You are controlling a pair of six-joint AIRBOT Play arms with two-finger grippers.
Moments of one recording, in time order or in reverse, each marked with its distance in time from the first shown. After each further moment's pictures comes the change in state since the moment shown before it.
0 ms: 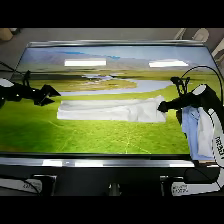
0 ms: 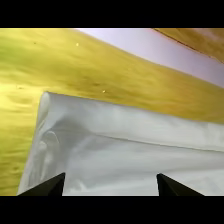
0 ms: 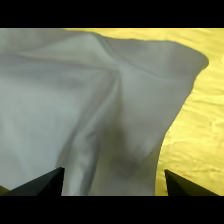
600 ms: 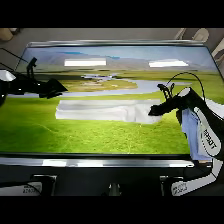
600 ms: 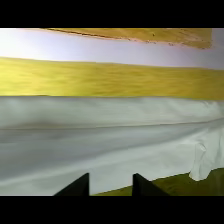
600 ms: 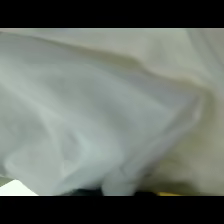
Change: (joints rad) left arm -0.190 0.123 0.015 -0.005 0.004 0.023; right arm 0.100 -0.114 0.008 0.153 0.069 0.066
